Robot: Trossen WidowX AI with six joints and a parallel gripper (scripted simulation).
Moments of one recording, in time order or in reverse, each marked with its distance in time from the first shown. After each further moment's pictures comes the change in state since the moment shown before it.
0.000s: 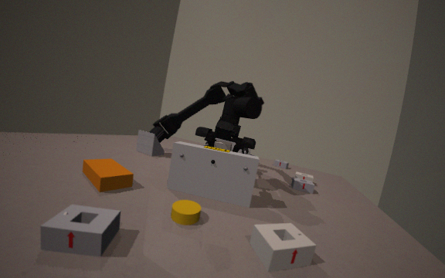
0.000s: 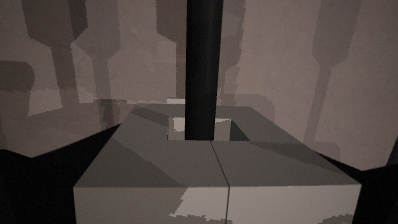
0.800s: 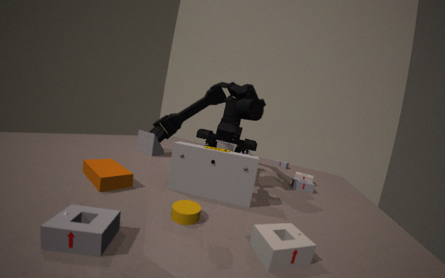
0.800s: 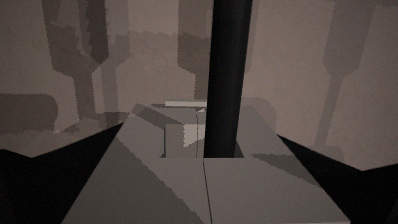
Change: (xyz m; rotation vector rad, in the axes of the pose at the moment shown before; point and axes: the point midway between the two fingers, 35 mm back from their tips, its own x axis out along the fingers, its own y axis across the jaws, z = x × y) arm 0.005 0.005 0.003 -0.014 -0.016 0.007
